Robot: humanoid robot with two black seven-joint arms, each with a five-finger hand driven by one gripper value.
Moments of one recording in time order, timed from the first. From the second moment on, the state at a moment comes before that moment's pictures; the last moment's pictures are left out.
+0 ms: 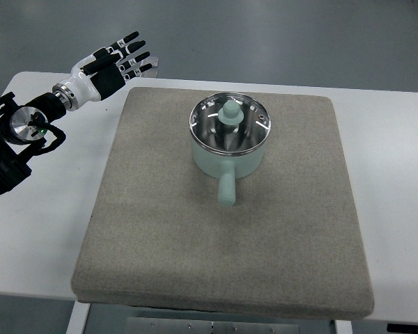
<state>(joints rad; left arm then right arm) -0.98 0.34 -0.52 -0.52 -0.24 -0.50 0.00 0.03 0.00 -0.05 0.16 0.02 0.00 0.10</state>
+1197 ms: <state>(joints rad) -1.04 0.37 -0.52 -0.52 0.09 -0.60 -0.05 0.03 0.00 -0.05 0.16 0.02 0.00 0.10</state>
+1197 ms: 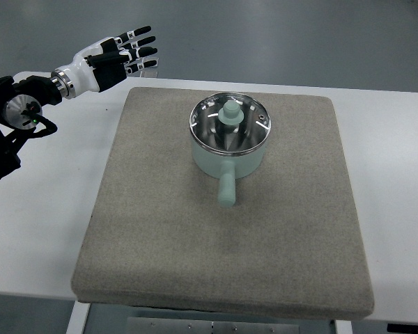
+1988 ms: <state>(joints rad) -1.34 0.41 -0.30 -0.67 0.99 -0.61 -0.15 0.03 0.00 -0.05 0.16 0.02 0.00 0.10</state>
